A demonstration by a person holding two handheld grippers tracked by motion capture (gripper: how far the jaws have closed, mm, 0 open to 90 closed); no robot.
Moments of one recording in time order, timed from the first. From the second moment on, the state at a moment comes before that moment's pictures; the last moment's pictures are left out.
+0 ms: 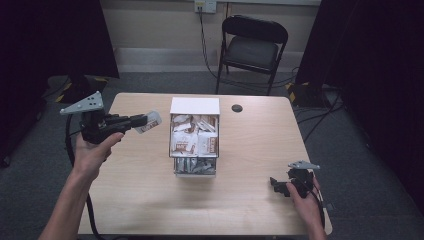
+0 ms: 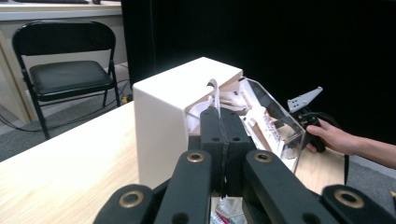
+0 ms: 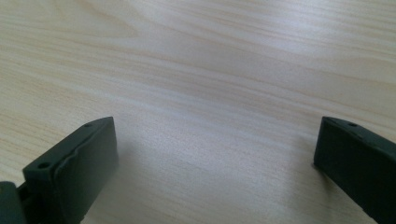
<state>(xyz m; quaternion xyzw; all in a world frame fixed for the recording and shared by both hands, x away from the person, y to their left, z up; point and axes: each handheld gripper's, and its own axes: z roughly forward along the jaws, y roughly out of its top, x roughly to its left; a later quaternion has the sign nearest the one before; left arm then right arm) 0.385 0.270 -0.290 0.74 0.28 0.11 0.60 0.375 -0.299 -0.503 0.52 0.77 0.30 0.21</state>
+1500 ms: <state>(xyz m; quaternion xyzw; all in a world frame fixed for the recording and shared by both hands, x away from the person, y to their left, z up) 0.419 0.279 -0.363 0.76 0.35 0.09 0.53 0.375 -0.299 -0.503 0.52 0.77 0.30 0.21</state>
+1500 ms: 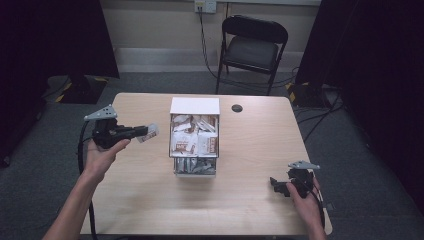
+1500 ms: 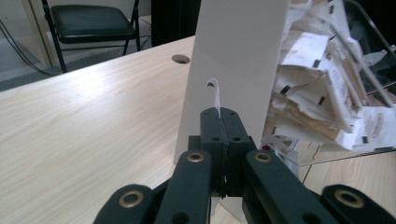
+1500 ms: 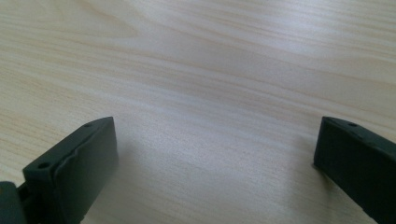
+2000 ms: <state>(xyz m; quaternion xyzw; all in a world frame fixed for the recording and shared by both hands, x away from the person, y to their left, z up) 0.430 0.271 -0.396 0.78 0.37 0.08 0.50 0.375 -0.299 -0.503 0.52 0.77 0.30 0.21</state>
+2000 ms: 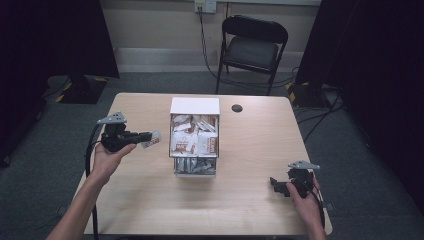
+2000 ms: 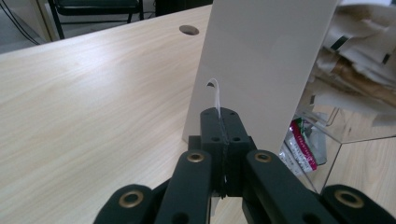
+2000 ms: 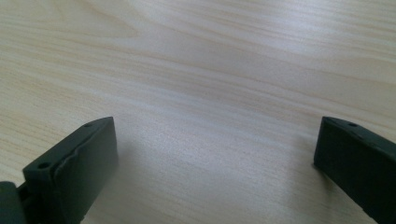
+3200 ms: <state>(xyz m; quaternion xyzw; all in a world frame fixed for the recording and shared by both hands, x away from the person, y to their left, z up) 0.449 0.248 -0.465 0.82 0.38 0.04 0.42 0.375 -0.299 -0.503 0.52 0.77 0.30 0.21</state>
